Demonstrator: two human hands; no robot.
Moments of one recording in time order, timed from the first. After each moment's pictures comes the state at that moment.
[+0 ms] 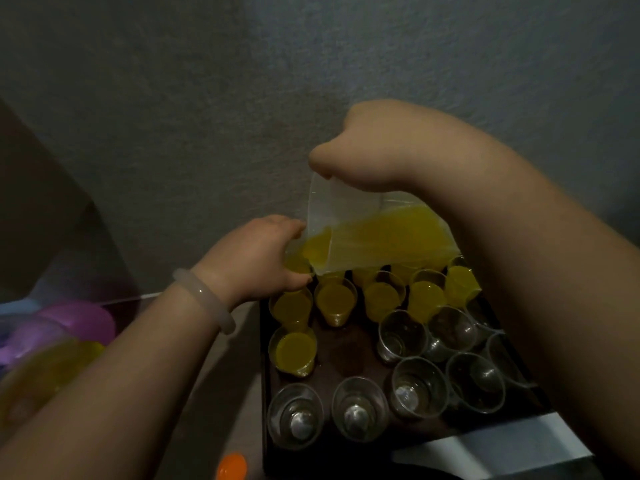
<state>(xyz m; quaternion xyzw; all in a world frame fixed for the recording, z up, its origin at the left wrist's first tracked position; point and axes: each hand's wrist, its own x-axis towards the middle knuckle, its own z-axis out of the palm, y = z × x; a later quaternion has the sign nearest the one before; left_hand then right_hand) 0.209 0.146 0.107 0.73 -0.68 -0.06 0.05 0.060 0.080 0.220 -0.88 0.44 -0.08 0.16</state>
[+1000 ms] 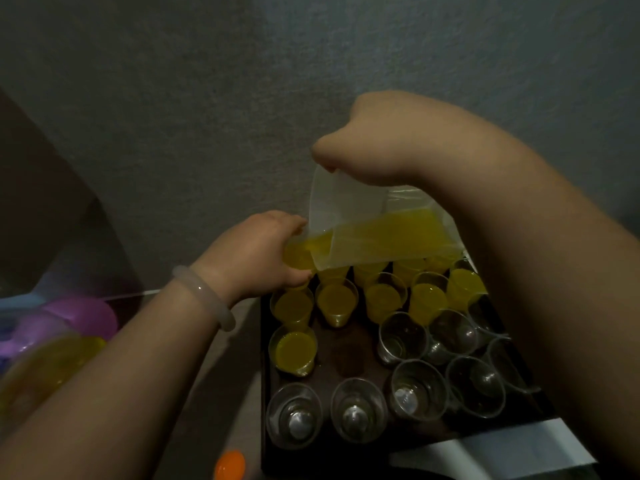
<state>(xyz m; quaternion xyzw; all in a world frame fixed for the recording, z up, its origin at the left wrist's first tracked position) 0.209 0.146 0.112 0.74 -0.67 -0.06 0.07 0.056 0.081 0.226 -0.88 0.44 -0.09 0.17</state>
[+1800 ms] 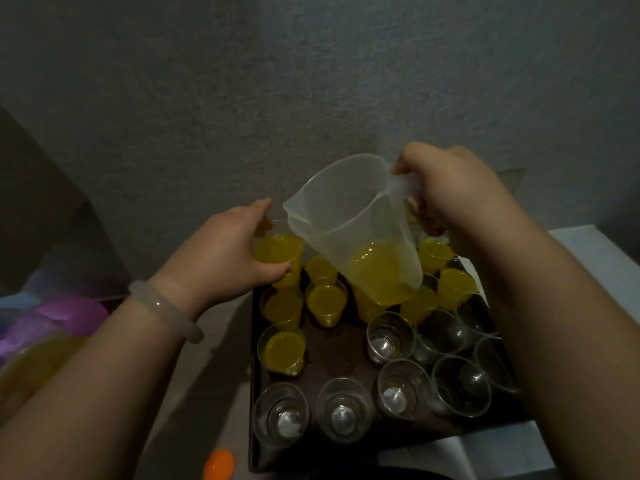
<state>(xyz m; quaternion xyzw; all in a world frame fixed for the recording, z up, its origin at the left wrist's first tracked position) 0.210 0.161 0.115 0.77 -0.62 -0.05 0.15 -0.002 0.052 0.163 -0.66 0.49 -0.31 0.48</state>
